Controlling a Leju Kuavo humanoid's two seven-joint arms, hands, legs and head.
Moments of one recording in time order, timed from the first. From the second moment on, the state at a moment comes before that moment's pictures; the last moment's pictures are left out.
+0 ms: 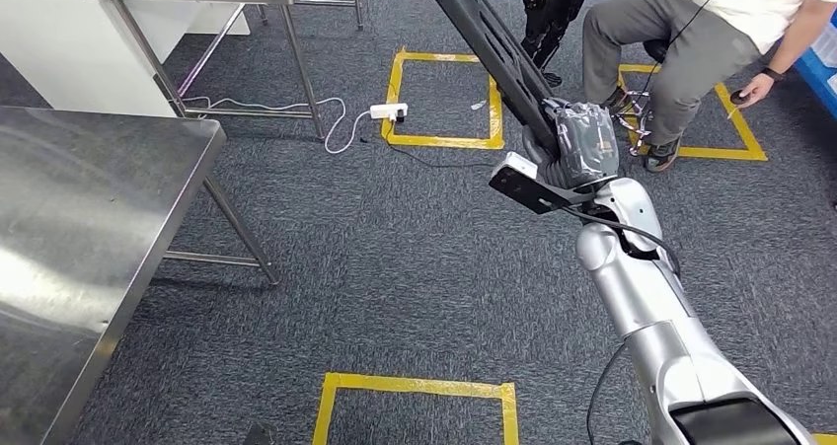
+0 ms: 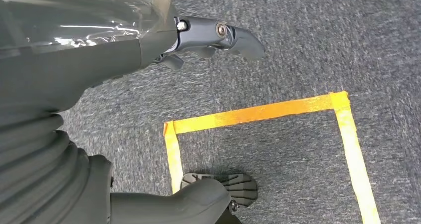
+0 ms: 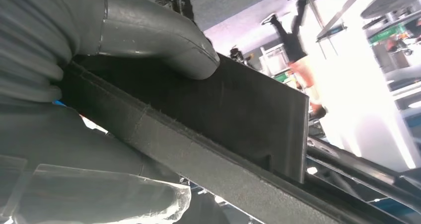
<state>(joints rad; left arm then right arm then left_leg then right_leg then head) -0.13 -0.16 0.52 -0.20 -0.69 0.22 -0.34 -0.81 -0.09 0.39 -0.94 0.87 -0.32 -0.29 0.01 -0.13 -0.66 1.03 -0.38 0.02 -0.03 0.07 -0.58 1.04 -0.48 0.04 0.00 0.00</state>
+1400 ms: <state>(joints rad) -0.14 -0.16 0.52 -0.20 -0.71 0.23 -0.33 -0.86 -0.16 0.39 -0.95 0.87 -0.28 -0.28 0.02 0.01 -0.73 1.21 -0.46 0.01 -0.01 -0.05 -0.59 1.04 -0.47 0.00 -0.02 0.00</state>
